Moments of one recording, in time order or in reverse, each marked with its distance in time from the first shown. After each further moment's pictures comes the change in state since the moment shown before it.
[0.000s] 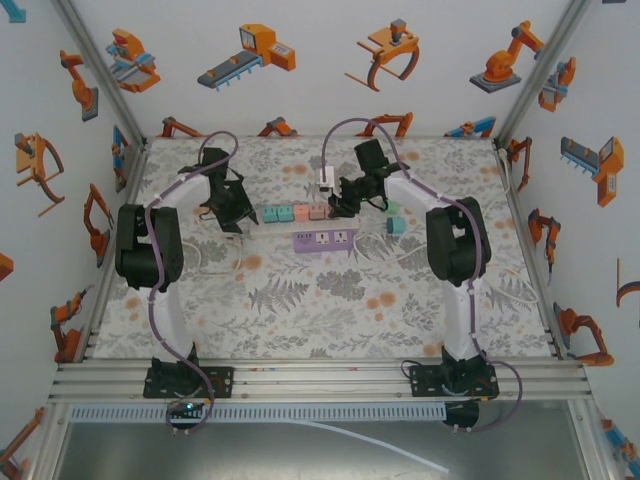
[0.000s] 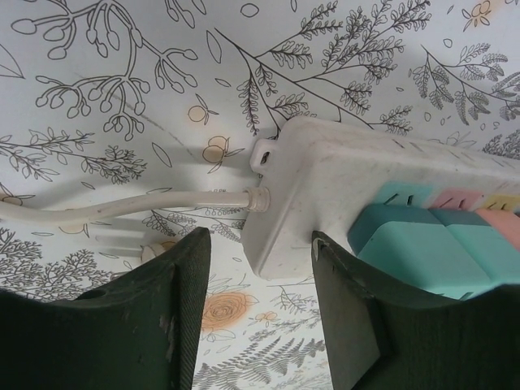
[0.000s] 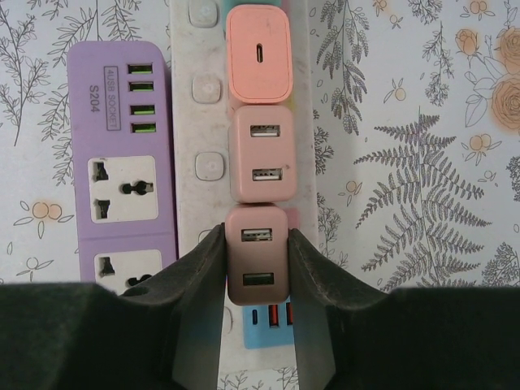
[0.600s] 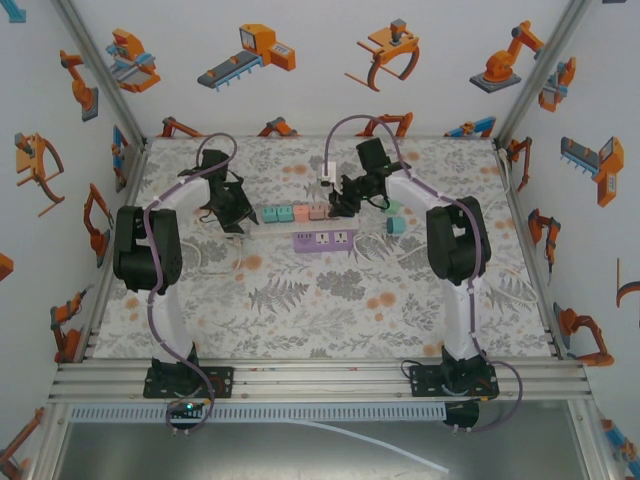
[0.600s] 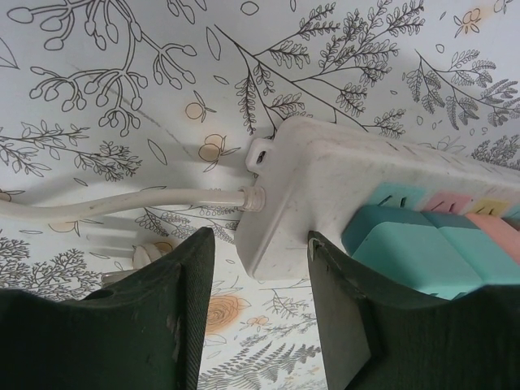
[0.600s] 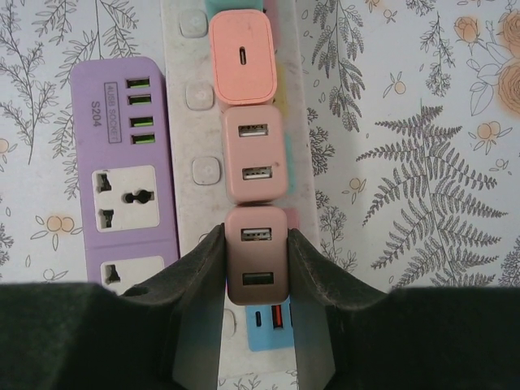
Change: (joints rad) left arm -0.002 -0.024 -0.042 0.041 -0.004 -0.039; right arm -0.013 0.008 0.010 0.019 -0.032 0.105
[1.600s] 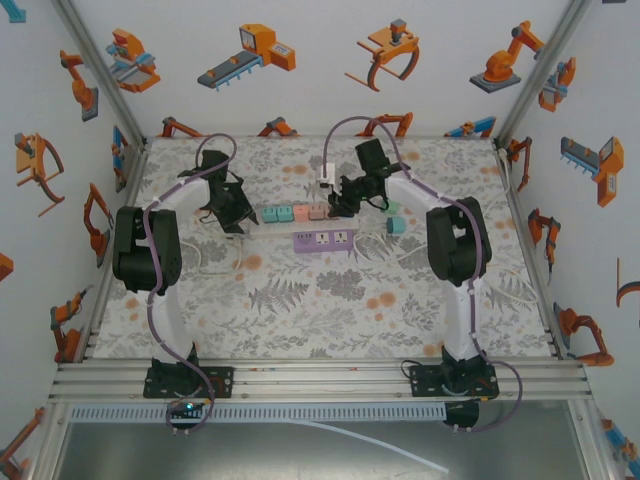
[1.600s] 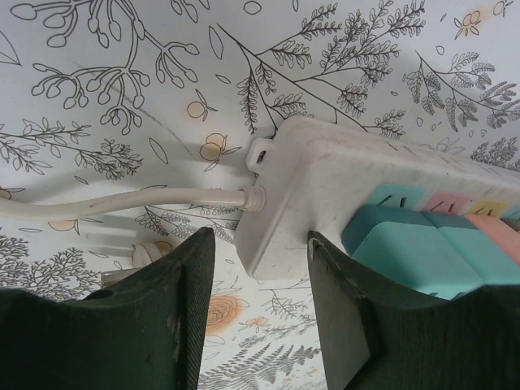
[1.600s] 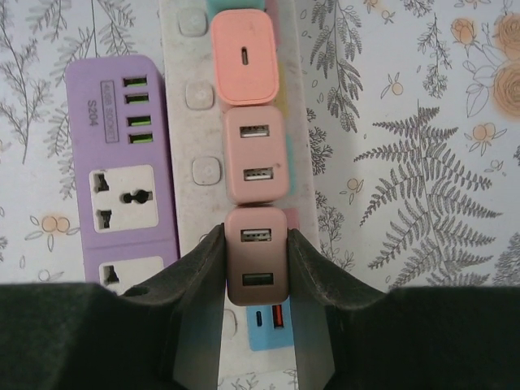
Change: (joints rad) left arm -0.001 -0.006 -0.010 0.008 -0.004 -0.009; right arm 0.013 -0.011 -0.016 0.004 0.039 -0.048
